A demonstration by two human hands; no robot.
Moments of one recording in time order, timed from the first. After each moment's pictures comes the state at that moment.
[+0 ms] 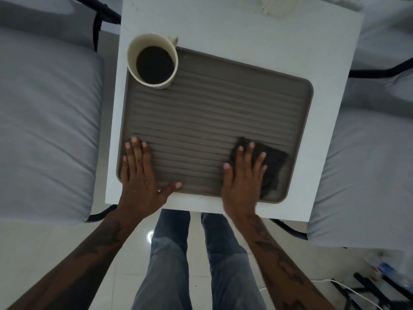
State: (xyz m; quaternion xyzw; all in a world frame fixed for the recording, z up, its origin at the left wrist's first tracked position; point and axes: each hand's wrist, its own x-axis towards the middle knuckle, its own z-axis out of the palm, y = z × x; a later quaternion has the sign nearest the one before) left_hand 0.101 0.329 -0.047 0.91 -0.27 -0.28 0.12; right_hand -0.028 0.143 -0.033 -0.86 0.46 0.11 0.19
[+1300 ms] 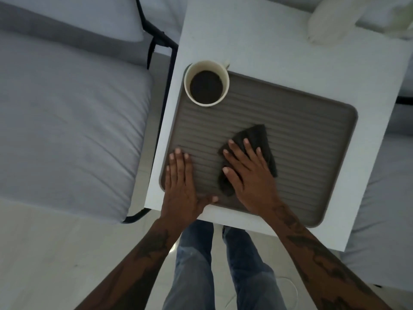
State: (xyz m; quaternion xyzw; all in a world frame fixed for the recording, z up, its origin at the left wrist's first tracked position) left_hand 0.101 0.325 -0.040 0.92 -0.25 -0.29 0.13; right_hand 0.040 0.134 -0.031 -0.95 0.15 0.13 0.26
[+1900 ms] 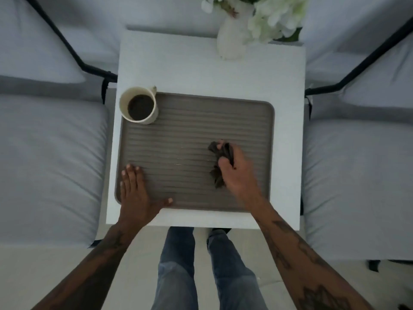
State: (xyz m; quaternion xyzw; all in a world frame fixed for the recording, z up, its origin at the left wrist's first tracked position) left_hand 0.103 0.306 -0.021 0.92 -0.18 -0.33 0.12; right_hand 0.004 0.063 0.053 -0.67 0.44 0.03 0.60
